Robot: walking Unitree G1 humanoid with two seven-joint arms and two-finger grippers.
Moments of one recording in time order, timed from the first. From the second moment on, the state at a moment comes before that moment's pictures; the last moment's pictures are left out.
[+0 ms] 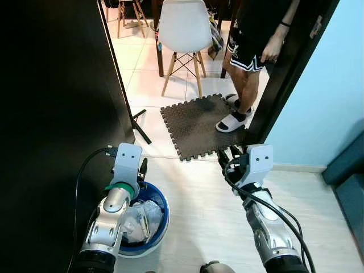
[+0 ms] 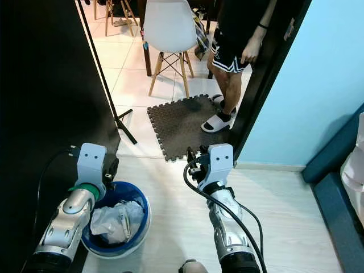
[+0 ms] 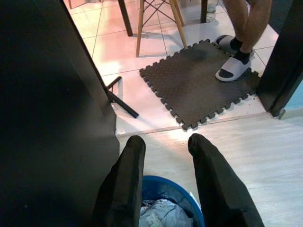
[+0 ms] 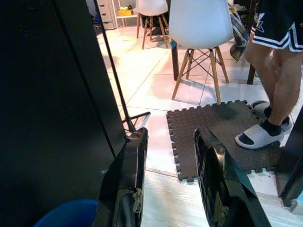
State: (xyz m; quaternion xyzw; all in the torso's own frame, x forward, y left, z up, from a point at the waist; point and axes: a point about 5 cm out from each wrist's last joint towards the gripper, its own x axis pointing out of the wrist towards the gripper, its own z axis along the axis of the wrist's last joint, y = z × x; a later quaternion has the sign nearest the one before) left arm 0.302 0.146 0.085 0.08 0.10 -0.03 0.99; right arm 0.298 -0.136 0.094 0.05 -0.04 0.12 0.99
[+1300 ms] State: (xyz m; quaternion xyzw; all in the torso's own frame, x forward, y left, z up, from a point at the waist) left arm 0.307 0.127 0.099 0.00 0.09 -0.09 0.99; right arm 0.298 -0.133 0.088 0.06 -0.02 0.11 0.99
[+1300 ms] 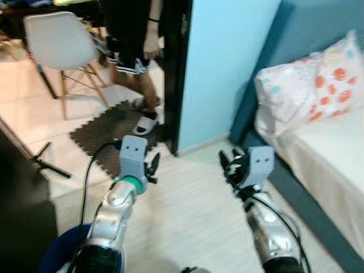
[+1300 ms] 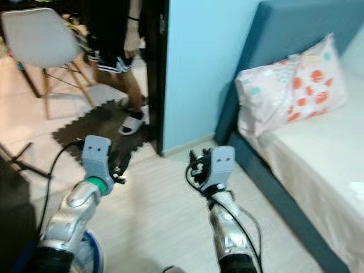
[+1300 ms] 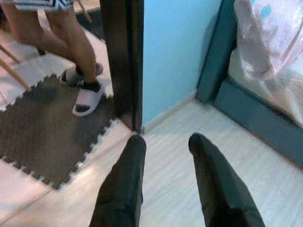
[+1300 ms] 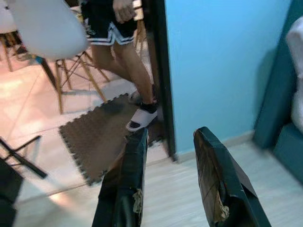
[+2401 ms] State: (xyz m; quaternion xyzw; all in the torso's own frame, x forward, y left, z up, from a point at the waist) left arm 0.306 0.130 0.102 0.03 0.07 -0.11 0.99; right arm 0.300 -0.128 0.088 0.06 -0.02 0.13 0.99
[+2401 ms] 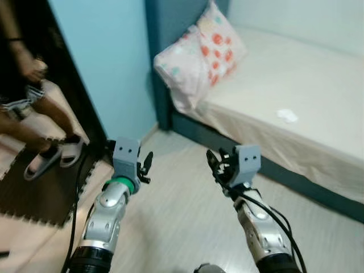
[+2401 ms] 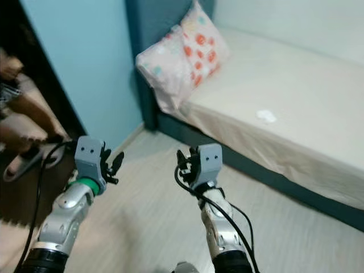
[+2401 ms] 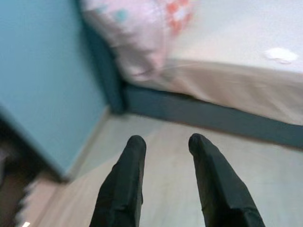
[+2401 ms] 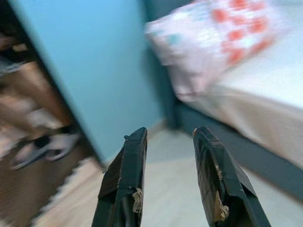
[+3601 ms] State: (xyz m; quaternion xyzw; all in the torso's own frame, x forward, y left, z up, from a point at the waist) left arm 0.309 0.133 0.101 0.04 0.06 -0.10 0.99; right arm 0.300 -0.127 0.089 0.06 -0.02 0.12 0.99
